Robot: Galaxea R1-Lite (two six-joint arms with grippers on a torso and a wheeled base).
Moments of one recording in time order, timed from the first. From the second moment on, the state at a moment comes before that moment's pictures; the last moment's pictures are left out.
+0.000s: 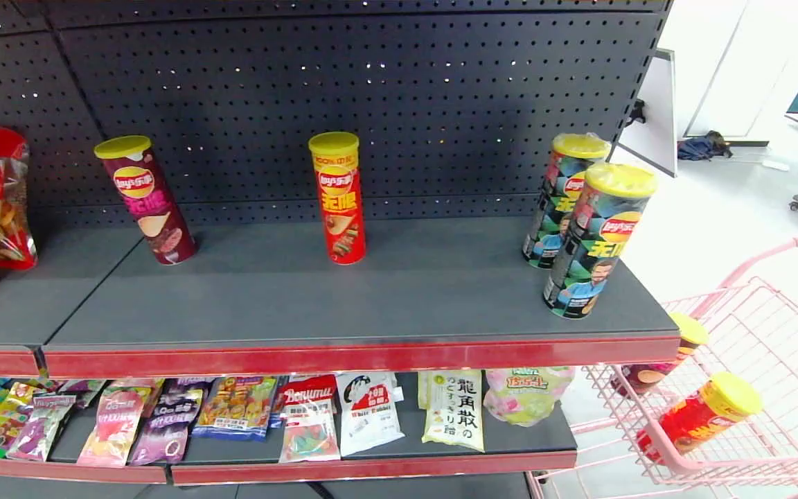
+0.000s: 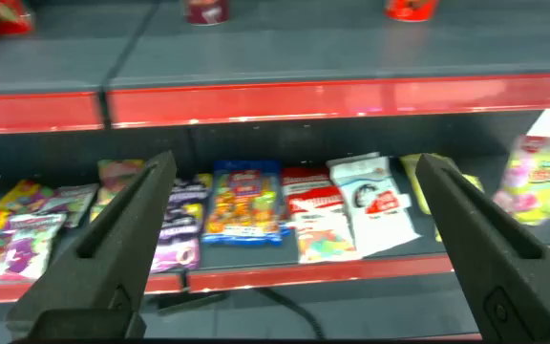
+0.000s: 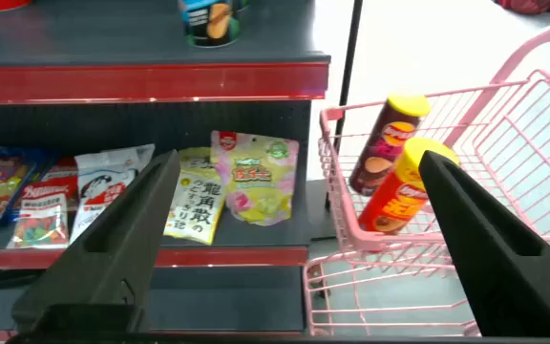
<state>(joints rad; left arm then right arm) 0.00 0.00 0.00 0.00 -0.04 0.01 0.00 0.00 0.00 0.00 0.01 0.00</state>
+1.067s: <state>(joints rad) 0.00 0.00 0.00 0.00 -0.04 0.01 0.00 0.00 0.00 0.00 0.01 0.00</state>
